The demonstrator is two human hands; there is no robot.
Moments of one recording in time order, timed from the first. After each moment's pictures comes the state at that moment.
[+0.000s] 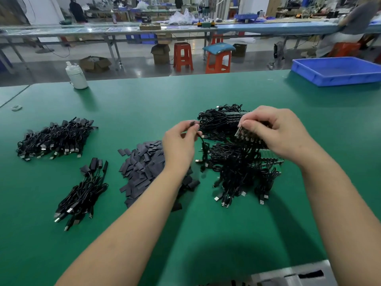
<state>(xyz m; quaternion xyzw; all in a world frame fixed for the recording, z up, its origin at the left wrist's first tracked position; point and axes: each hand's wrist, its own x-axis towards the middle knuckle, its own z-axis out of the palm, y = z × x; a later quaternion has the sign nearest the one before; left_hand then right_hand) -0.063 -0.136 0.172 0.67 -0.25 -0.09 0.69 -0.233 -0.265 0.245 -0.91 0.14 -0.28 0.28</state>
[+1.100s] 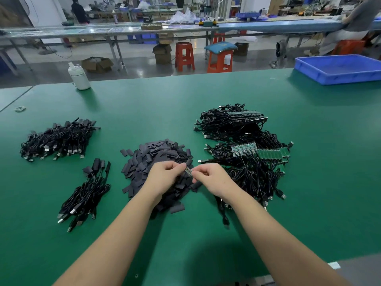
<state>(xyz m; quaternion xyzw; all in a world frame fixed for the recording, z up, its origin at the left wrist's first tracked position) -0.026 -0.074 0.094 0.77 -0.24 -0.24 0.53 -0.148 -0.204 0.094 -0.80 0.25 -0.09 0.53</state>
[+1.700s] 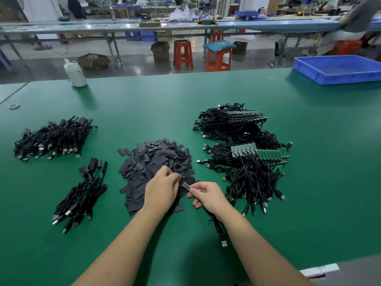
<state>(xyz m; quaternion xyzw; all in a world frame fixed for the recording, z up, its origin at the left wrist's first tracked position) -0.029 -0.068 0.040 0.86 -0.43 0.08 0.25 -0.148 -0.188 0.025 -0.67 0.32 -0.07 0.66</state>
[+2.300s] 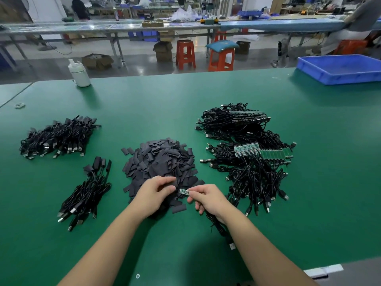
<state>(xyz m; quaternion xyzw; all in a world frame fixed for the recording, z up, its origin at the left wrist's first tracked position) -0.011 -0.025 0.057 0.82 -0.37 -0.21 0.38 -0.148 -0.183 0.021 -0.66 0.28 -0.03 0.70</state>
